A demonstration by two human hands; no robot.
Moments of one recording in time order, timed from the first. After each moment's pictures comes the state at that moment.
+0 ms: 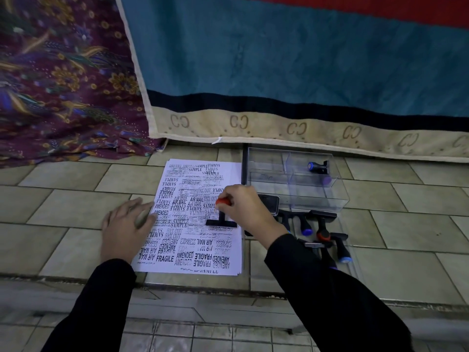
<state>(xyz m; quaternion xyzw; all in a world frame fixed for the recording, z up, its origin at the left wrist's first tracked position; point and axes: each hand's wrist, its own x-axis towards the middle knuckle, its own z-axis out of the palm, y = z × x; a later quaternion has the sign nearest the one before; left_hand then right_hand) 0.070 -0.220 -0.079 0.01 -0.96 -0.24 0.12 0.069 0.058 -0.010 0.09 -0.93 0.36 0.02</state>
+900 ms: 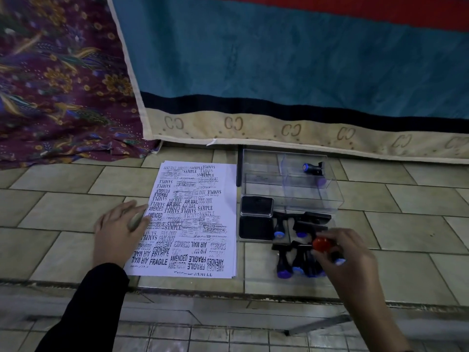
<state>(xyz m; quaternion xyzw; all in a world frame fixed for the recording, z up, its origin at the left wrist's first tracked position) 0.069 -0.221 -0.082 0.01 -0.97 -0.23 0.13 0.218 0.190 -0.008 -0.05 -0.93 0.31 0.22</state>
